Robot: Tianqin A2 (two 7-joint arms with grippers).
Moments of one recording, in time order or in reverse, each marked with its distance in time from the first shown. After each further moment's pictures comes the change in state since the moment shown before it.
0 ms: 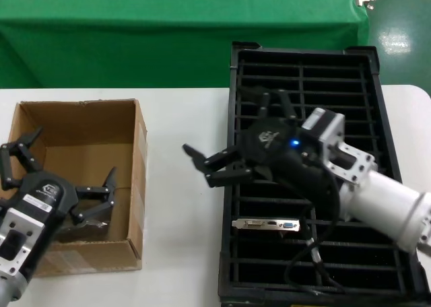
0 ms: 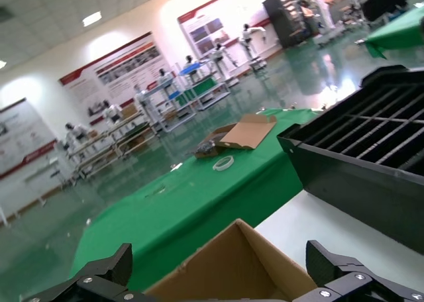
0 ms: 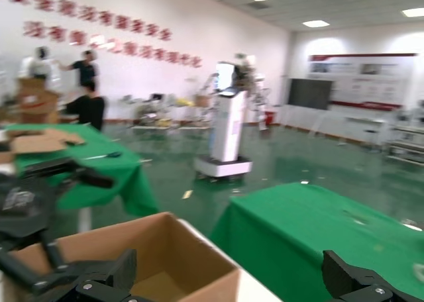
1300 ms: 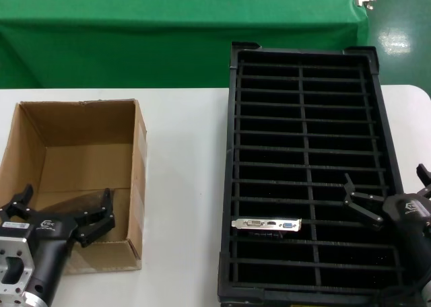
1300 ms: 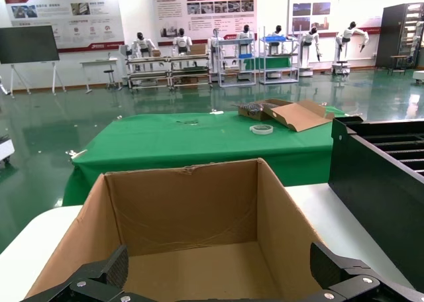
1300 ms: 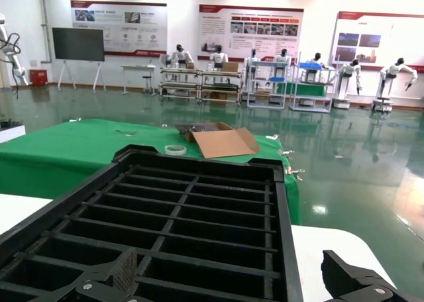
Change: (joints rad) left arm 0.027 0.127 0.051 0.146 -0.317 -0.186 -0.053; right arm -0.520 -0.098 0.349 0.003 0.243 0.529 -0.322
